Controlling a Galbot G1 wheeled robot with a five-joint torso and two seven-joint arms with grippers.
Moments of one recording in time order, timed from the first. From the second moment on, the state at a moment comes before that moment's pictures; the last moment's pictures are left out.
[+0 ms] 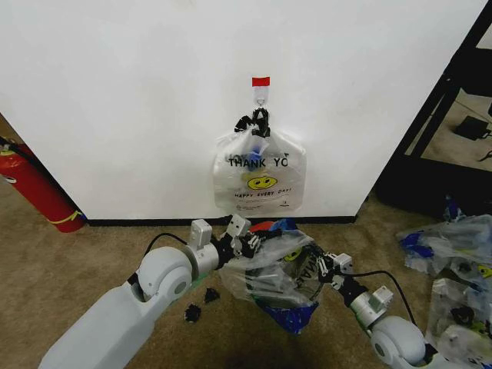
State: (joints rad) left arm 0.89 -0.99 -0.01 -2.04 -0.75 0.57 0.11; right arm -1.39 0.90 0.27 1.77 0.54 0.29 -0.20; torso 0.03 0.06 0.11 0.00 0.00
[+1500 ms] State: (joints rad) left arm 1.06 -1.06 -0.16 -2.09 -0.77 0.44 -0.10; right arm -1.40 1.00 0.23 1.81 0.91 0.23 0.01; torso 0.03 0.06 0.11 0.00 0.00
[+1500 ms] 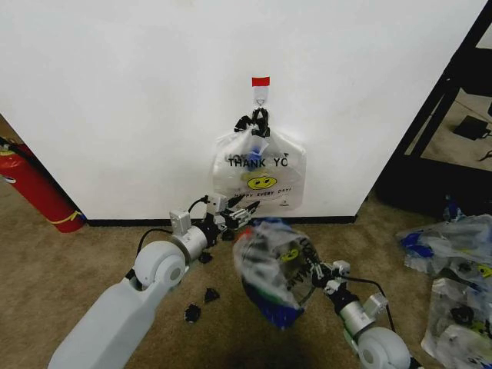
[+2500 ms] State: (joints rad) left arm 1.35 -1.22 -0.10 -2.31 -1.07 0.69 -0.46; right arm -1.39 1.04 0.22 1.86 0.91 0.31 0.16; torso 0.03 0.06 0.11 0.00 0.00
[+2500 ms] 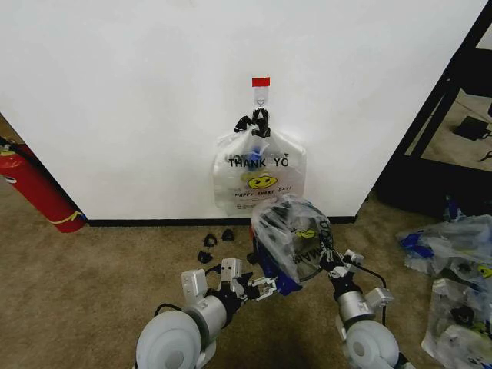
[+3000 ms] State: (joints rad) left arm 1.36 -1.24 -0.09 -2.32 -1.08 0.73 -0.40; right arm -1.39 1.03 0.23 1.87 0.92 0.31 0.16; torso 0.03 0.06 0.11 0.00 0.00
